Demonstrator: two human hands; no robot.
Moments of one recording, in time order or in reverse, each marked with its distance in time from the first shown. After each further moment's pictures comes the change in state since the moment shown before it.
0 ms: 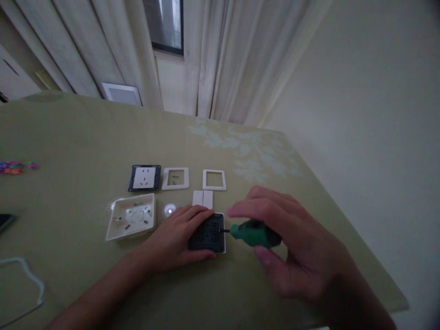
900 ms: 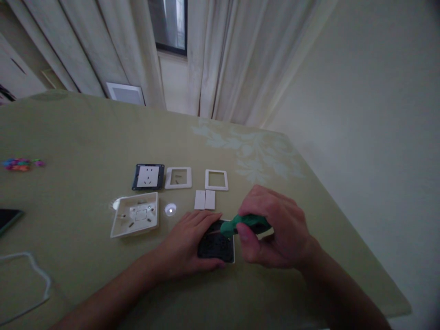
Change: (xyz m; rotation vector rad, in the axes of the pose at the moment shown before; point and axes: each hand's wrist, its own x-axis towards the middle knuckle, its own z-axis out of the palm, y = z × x) left_hand 0.003 0.015 0.016 -0.139 0.010 0.004; right_hand 0.009 0.015 0.039 -0.067 0.339 -0.101
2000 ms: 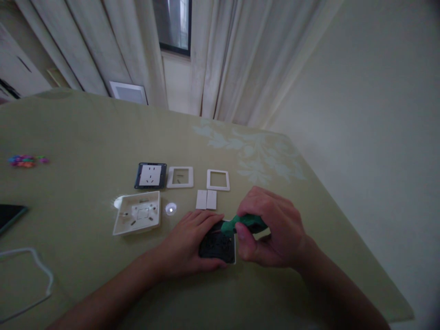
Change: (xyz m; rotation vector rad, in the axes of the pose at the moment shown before) left_hand 0.001 -0.003 0.001 0.006 -0.008 0.013; right_hand -0.002 0.004 0.005 0.005 -0.007 -0.019
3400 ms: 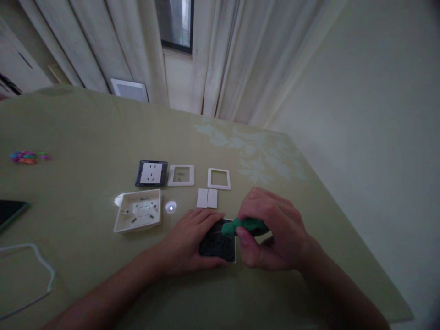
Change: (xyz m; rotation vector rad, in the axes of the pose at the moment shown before) left_hand 0.000 0.000 0.000 0.015 -0.016 -0.010; right_hand 0.000 0.001 -0.001 0.038 -0.061 -0.024
